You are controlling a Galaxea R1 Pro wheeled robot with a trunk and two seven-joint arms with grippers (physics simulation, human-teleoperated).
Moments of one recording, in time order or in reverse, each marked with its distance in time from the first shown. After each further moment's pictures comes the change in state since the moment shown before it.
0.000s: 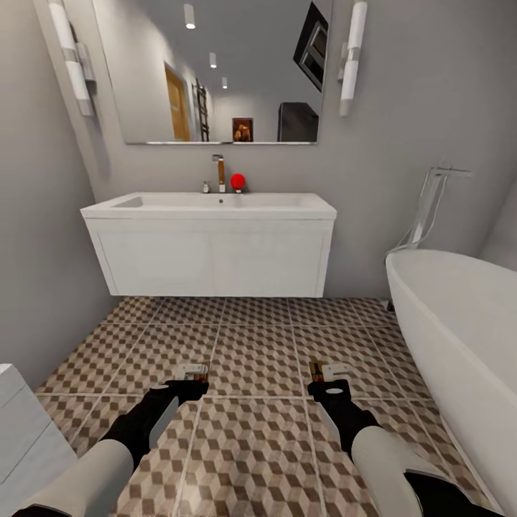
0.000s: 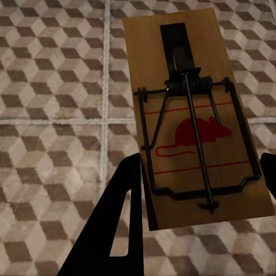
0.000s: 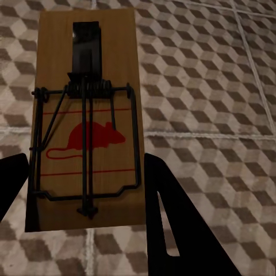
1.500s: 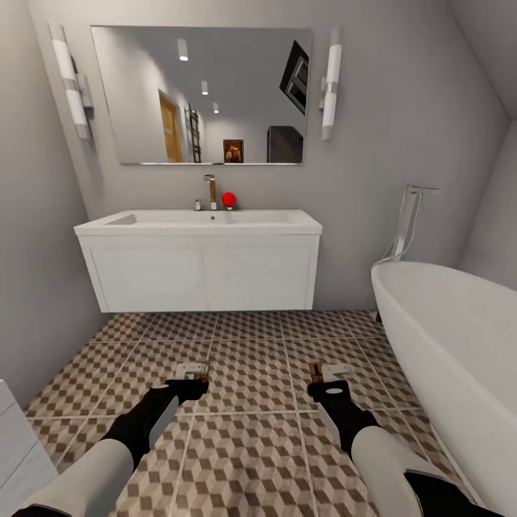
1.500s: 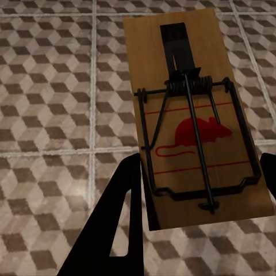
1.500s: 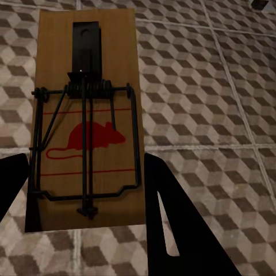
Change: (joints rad) left arm -0.001 0.000 0.000 -0.003 0.001 0.001 0.000; right arm 0.000 0.001 0.000 0.000 0.000 0.013 0.006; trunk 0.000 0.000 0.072
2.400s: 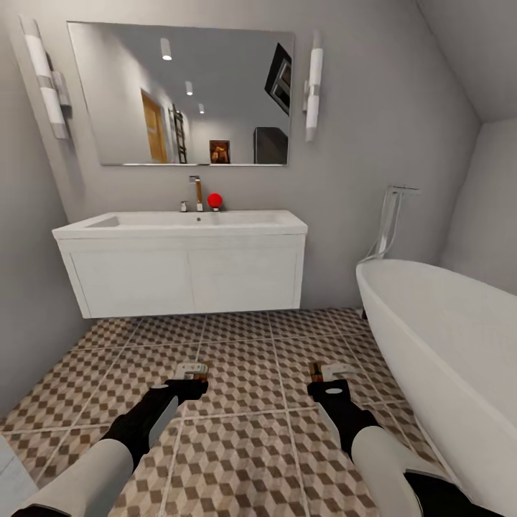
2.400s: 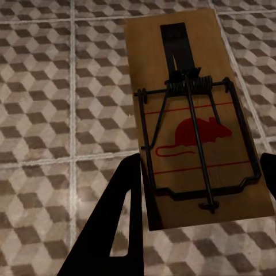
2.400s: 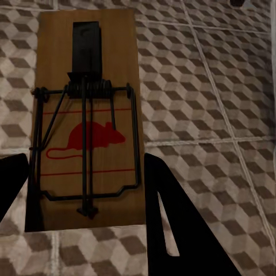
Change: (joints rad) left arm 0.000 0.001 0.001 0.001 0.000 -0.001 0.000; right arm 0.000 -0.001 0.008 0.000 0.006 -0.008 0.001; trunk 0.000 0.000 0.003
